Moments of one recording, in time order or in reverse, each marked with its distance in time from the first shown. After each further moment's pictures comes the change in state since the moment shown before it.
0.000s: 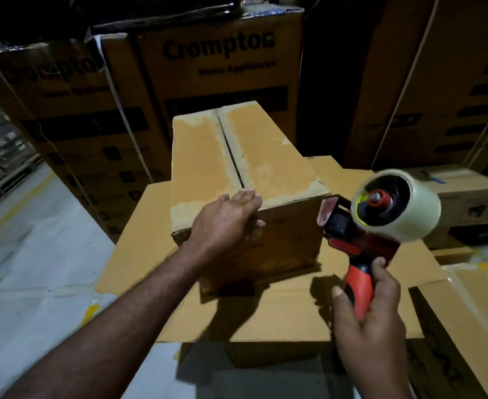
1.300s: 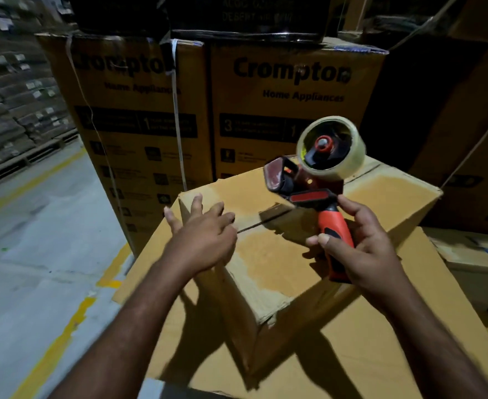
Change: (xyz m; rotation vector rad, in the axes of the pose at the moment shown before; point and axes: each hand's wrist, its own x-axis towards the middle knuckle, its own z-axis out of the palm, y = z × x) left_hand -0.033 -0.136 -0.002 -0.367 -0.072 -0.482; right_hand 0.130 -0.114 0.100 0.287 -0.551 -0.307
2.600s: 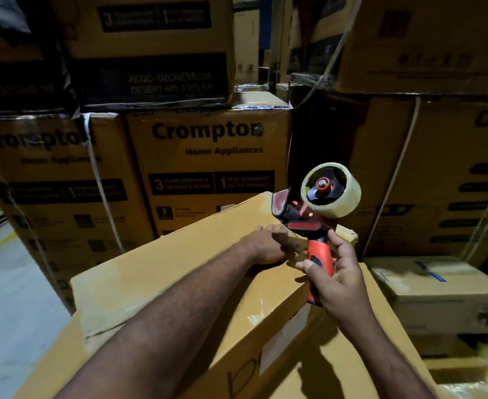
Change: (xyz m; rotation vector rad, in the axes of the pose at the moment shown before) left_hand 0.226 0.241 0.100 0.150 -0.246 0.406; right_hand 0.063 0.044 -0.147 -0.018 0.282 0.003
